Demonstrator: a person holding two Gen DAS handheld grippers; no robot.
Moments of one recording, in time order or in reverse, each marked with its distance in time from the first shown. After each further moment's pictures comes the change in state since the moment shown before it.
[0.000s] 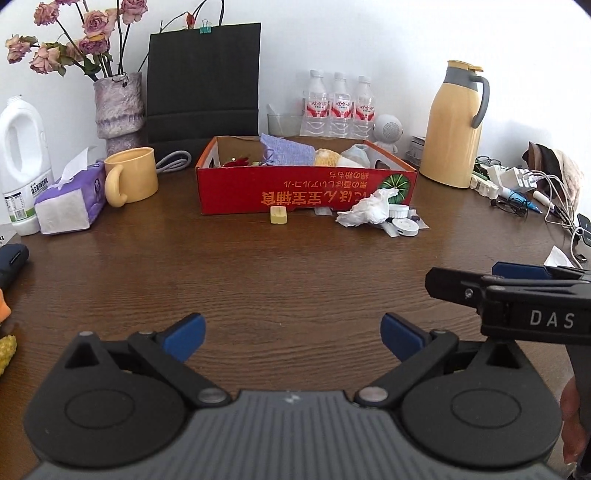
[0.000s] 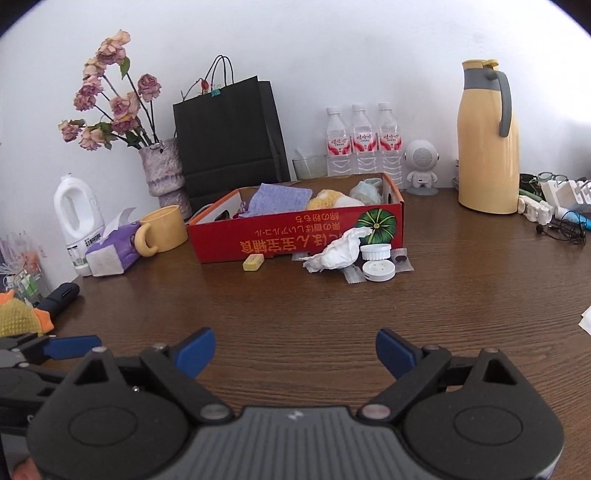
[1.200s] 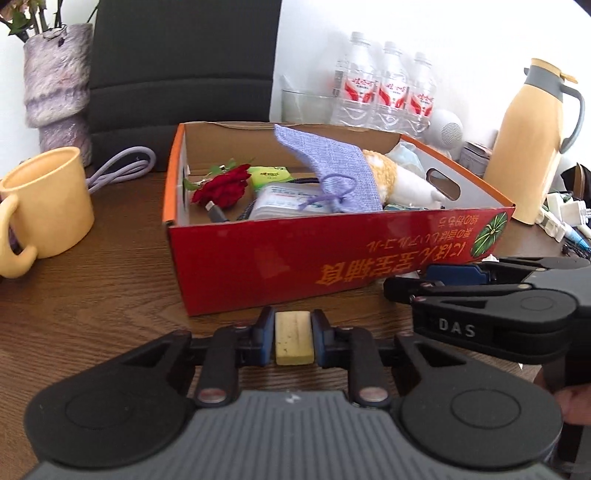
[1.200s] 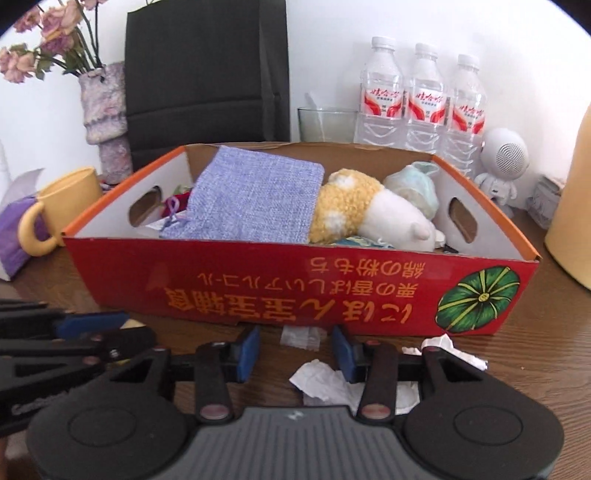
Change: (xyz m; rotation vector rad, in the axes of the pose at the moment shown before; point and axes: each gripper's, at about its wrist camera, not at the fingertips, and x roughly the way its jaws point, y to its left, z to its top) left arm 0.204 0.061 0.101 -0.048 0.061 -0.053; right arm 0.258 0.007 0.092 -0.175 0.159 -0.091
